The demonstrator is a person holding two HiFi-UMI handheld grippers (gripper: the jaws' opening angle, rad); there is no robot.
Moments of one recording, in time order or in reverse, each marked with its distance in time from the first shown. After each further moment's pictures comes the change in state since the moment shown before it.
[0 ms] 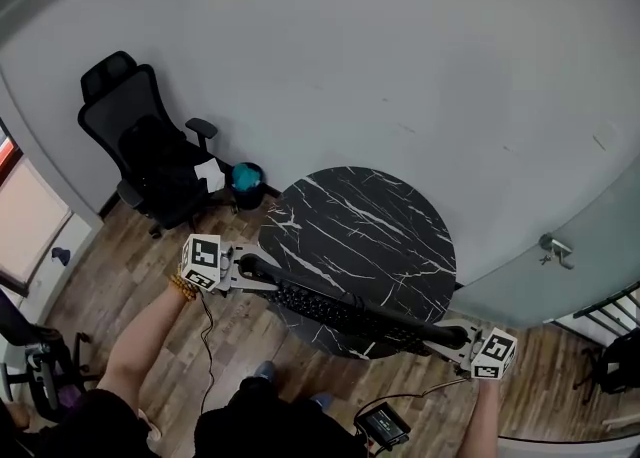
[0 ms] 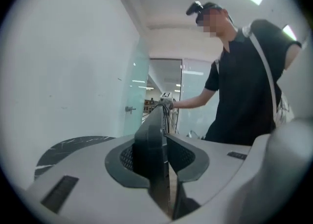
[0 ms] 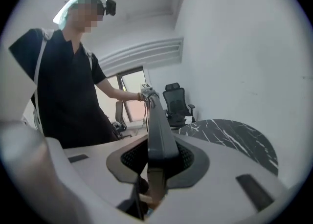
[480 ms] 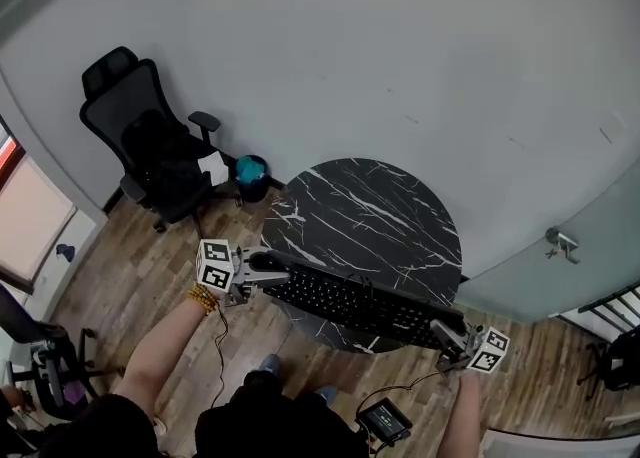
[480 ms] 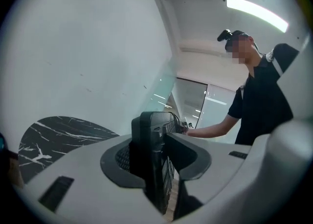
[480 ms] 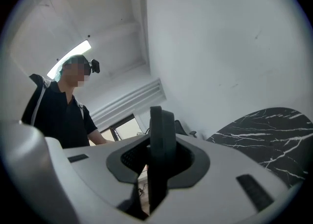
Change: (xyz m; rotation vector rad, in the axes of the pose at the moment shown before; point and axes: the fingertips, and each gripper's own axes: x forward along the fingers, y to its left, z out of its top) left arm 0.009 0.037 -0.034 -0.336 -0.227 0.163; right arm -0.009 -0.039 0.003 0.380 -0.557 -0.005
